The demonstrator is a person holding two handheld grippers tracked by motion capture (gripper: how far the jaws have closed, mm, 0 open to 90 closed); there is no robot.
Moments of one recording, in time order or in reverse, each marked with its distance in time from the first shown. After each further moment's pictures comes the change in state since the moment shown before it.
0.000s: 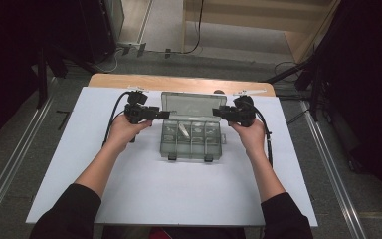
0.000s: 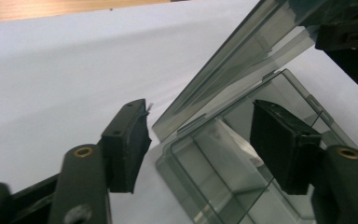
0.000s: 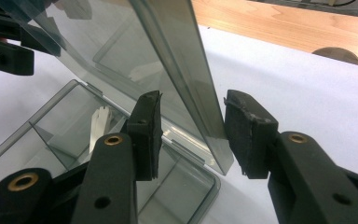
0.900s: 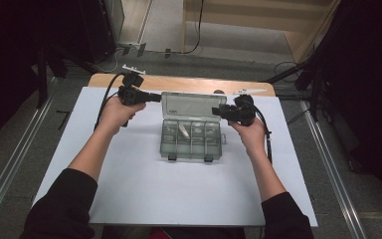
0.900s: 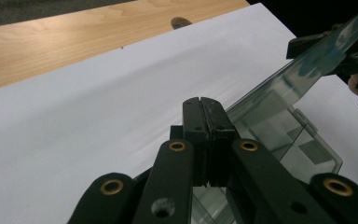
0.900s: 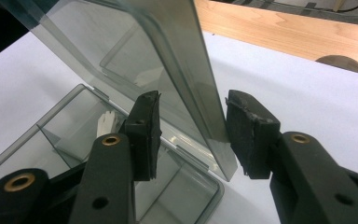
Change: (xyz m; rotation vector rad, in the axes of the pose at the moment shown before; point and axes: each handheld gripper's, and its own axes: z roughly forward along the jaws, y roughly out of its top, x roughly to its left) left arm -0.009 0.053 -0.026 0.021 0.010 0.104; right arm 0.001 0.003 -0.002 -0.014 0.016 -0.010
